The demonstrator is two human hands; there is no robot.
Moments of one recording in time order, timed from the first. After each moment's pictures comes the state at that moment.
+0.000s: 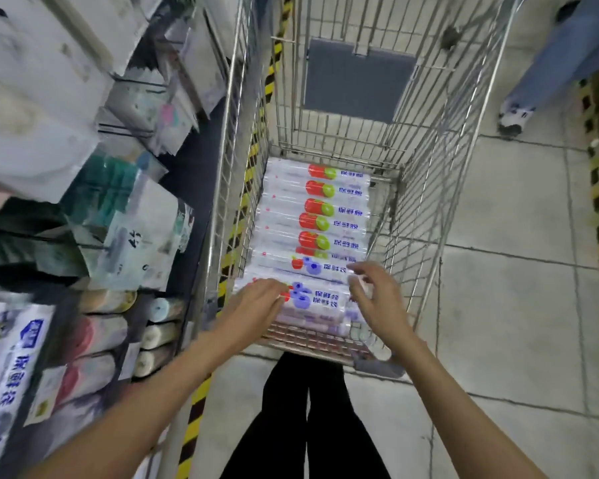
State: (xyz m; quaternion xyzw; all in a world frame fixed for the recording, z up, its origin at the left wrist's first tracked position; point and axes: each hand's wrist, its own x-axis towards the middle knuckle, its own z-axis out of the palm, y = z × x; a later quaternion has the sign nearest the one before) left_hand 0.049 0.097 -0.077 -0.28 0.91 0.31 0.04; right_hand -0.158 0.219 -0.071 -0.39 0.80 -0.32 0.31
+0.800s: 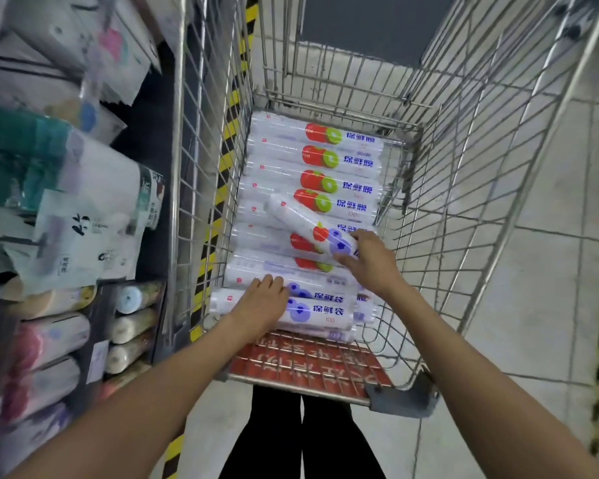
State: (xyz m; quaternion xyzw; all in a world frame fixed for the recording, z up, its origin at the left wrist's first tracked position) left_hand 0.006 0.077 -0.196 -0.16 0.94 0.14 0.26; right_hand -0.203 0.139 -0.181 -0.39 0.84 -0.07 0.37
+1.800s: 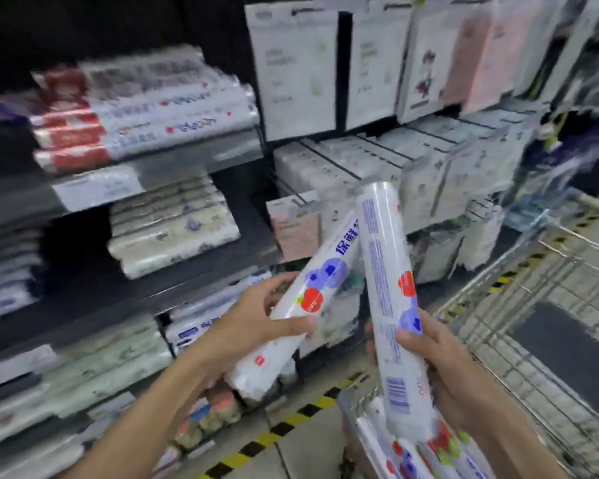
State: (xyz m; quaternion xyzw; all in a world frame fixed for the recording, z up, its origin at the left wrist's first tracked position) left_hand 0.200 0.192 0.249 -0.60 0.51 0.48 -0.39; right_hand -0.040 0.147 0.216 -0.47 0.34 -0.33 0.74
